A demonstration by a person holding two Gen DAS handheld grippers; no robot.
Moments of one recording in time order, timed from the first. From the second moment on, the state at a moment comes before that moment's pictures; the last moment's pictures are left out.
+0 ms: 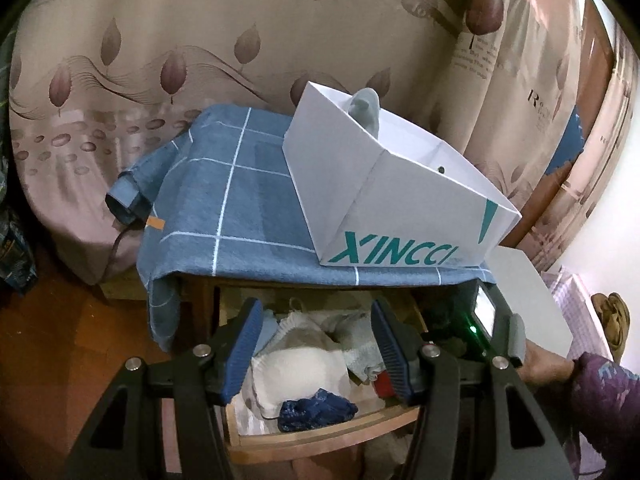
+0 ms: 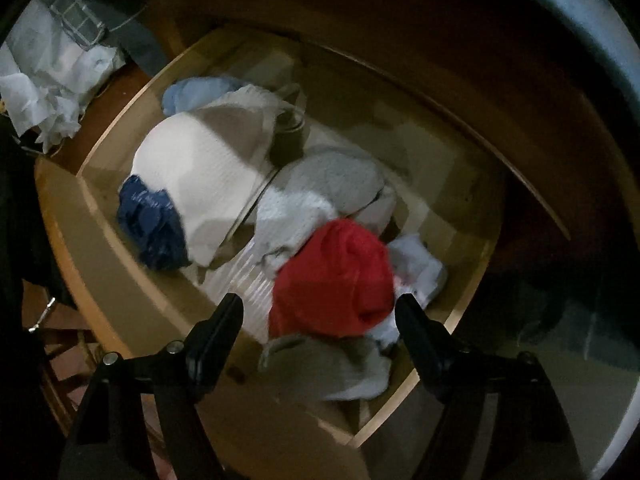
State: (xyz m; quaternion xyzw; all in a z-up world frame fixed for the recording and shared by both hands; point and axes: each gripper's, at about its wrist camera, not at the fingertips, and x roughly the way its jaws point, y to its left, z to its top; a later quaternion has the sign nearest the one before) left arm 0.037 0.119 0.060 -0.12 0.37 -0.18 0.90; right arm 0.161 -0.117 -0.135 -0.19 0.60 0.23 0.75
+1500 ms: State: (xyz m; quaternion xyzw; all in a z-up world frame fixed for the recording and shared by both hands) left arm 0.046 0.109 0.049 -0.11 0.41 -0.17 0.89; right arm 0.080 -0.182 0.215 -0.01 0.29 0.26 0.92
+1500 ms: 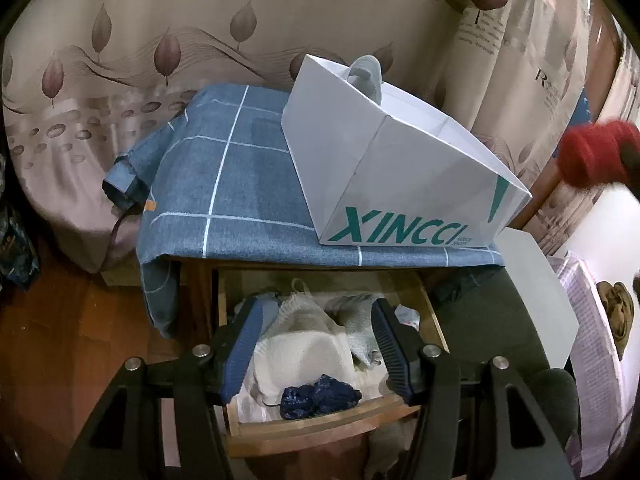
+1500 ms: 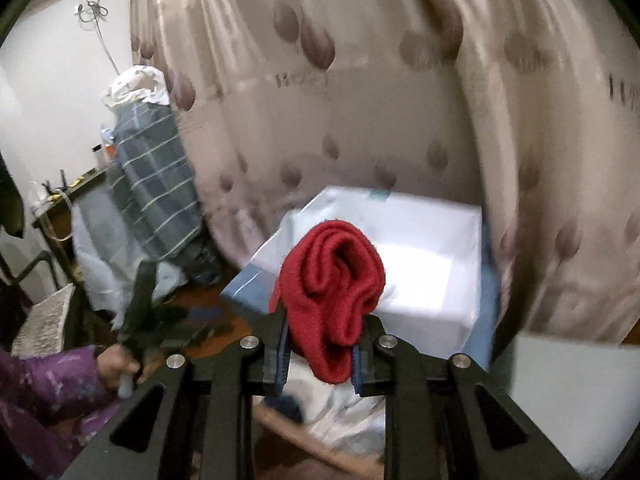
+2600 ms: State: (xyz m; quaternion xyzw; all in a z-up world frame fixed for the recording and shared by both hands) left arm 0.046 0.107 0.049 -0.11 0.41 -0.18 0.89; right arm 0.259 -0.160 0.087 -0.02 0.52 0.16 0.84
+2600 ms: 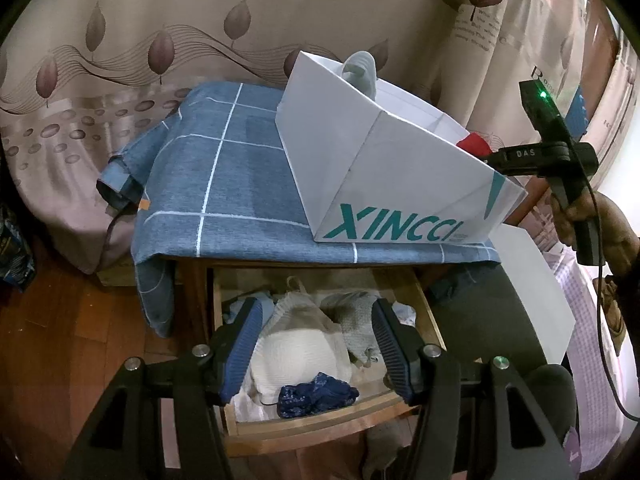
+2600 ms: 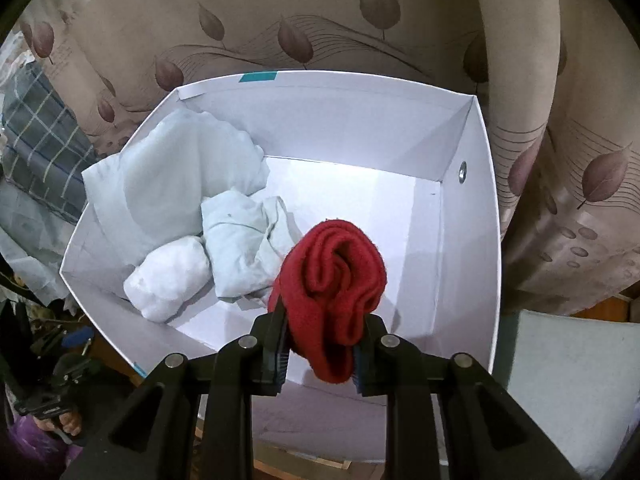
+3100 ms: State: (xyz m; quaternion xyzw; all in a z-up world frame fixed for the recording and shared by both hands) left arm 0.048 0.105 0.048 -0.11 0.41 -0.18 0.89; right arm 0.254 -0.164 0.102 -0.02 0.47 0.15 0.87
